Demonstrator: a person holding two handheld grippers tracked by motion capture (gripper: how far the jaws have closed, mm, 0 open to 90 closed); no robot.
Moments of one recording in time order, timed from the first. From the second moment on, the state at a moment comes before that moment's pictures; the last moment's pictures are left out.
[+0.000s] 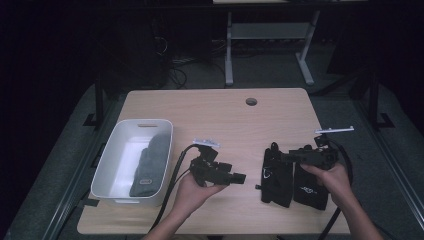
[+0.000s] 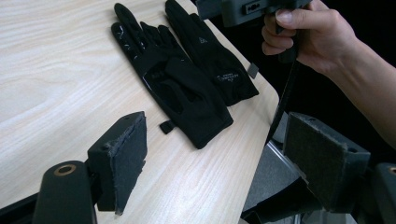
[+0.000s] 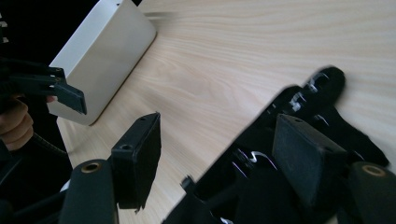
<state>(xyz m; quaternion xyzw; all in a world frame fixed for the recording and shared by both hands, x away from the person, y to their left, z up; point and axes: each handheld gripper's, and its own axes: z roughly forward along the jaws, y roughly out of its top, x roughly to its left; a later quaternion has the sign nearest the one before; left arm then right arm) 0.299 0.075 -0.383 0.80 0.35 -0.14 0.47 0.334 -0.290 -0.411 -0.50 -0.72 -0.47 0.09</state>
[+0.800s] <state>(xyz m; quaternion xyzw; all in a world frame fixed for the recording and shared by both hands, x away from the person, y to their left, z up) 0.297 0.055 -0.395 0.81 0.34 -0.15 0.45 0.304 -0.339 -0.443 -0.53 -0.74 -0.42 0.02</state>
